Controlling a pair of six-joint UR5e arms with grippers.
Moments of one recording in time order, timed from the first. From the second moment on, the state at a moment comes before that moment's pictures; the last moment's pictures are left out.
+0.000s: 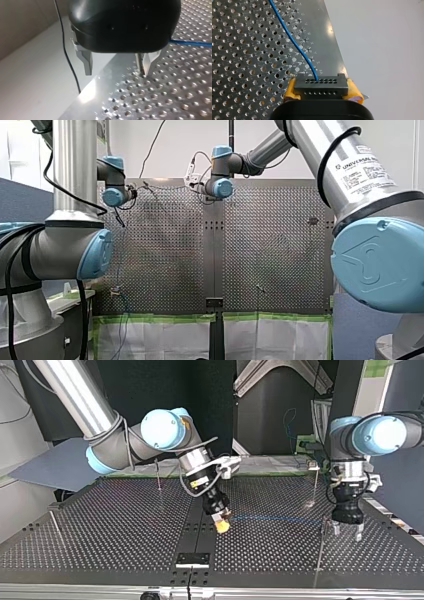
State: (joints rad) left arm 0.17 -1.58 -1.87 -2.54 -1.46 -2.19; right arm 2.35 -1.05 1.14 -0.36 1.48 1.83
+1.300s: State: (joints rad) left arm 0.04 -1.36 -1.97 -2.88 -1.61 -1.94; right arm 2.35 -1.05 1.14 -0.35 1.47 1.83
